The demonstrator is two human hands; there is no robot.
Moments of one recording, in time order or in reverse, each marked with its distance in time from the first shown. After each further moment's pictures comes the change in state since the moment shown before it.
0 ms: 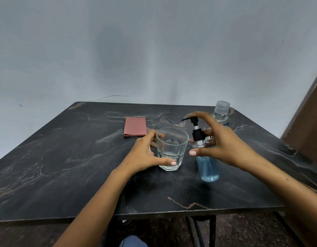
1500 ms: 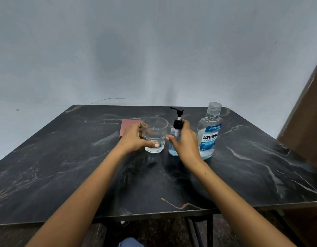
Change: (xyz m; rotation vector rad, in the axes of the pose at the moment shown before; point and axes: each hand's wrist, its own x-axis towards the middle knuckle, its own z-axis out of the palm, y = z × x) left_hand 0.050 -0.018 -0.021 0.007 0.076 -0.161; right_hand 0.054 0.025 0.082 -0.035 0.435 0.246
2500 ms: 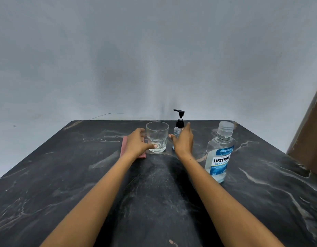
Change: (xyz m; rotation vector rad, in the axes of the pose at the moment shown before) left_hand 0.069 -0.008 0.004 0.065 0.192 -0.105; right_hand 0.105 0.020 0.061 0.077 0.126 0.263
